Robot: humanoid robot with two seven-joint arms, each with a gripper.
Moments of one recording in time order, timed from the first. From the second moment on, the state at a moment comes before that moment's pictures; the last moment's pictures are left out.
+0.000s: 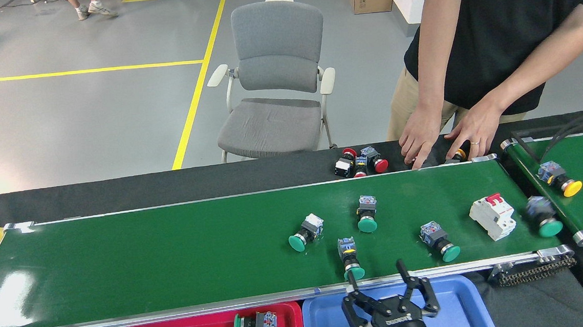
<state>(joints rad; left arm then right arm) 0.44 0.48 0.30 -1.55 -1.03 -0.26 0.18 0.02 0.04 0.45 -1.60 1.44 0.19 0.05</state>
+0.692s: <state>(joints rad) 0.22 0.48 0.09 -1.68 -1.10 -0.36 0.10 -0.14 0.10 0.55 -1.38 1.44 0.18 0.12</state>
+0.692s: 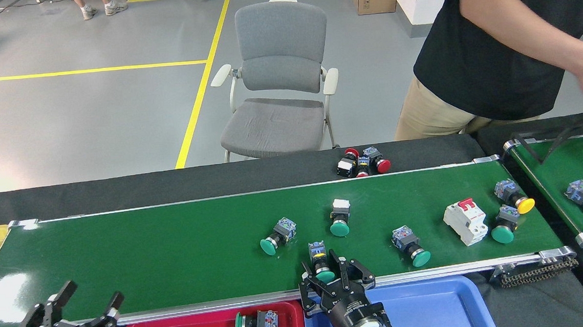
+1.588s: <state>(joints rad) 0.14 0.44 -0.05 -1.65 -1.18 -0.33 0.02 0.07 0.02 0.31 -1.64 1.43 -0.19 0.01</state>
